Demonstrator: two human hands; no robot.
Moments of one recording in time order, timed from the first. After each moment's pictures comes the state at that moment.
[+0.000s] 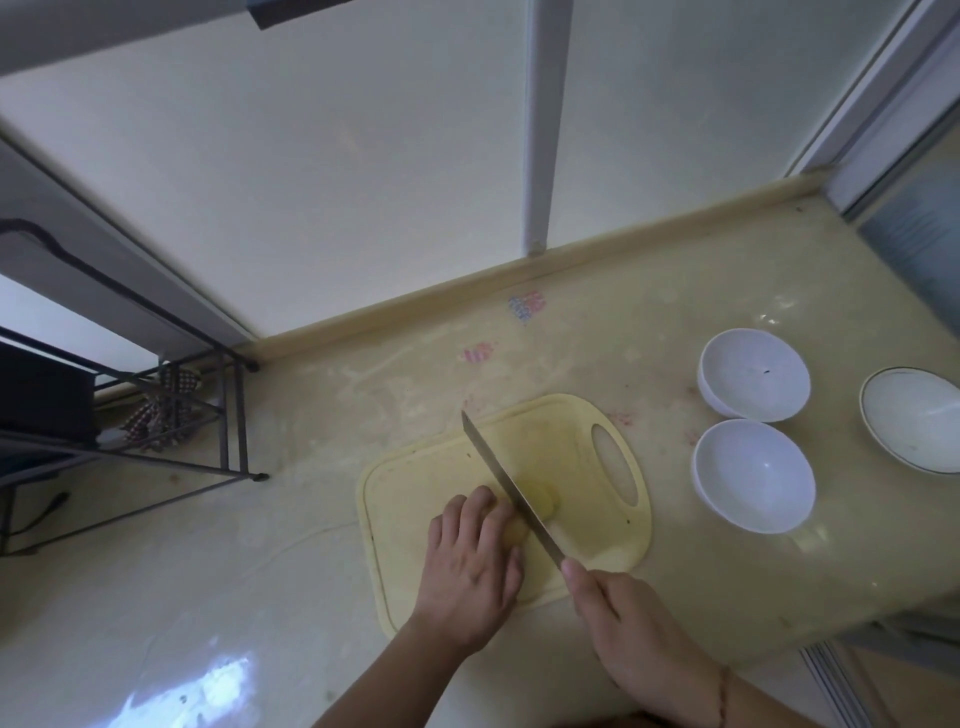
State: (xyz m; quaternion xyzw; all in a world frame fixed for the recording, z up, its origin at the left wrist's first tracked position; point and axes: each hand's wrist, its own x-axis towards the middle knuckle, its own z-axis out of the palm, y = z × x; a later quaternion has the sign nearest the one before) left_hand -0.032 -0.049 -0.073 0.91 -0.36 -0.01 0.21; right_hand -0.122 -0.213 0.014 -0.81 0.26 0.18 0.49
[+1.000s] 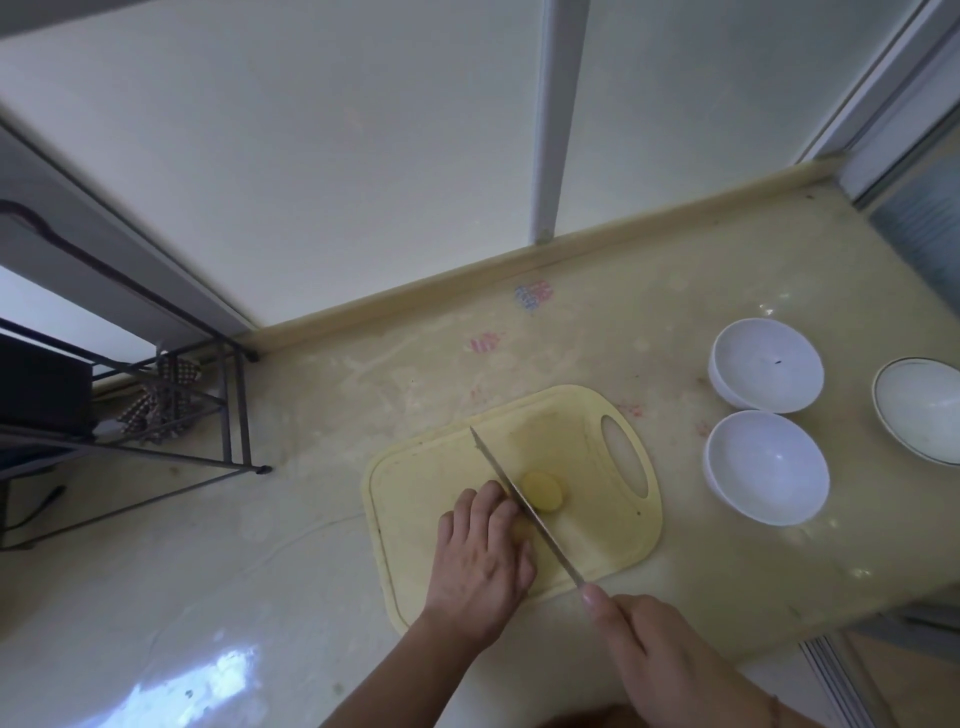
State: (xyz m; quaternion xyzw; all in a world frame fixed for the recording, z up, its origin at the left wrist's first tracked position) left_hand -0.035 -0.048 -0.084 0.91 -0.36 0.01 0.21; right_hand -0.143 -0.198 0.026 -0.90 0.26 0.07 0.34
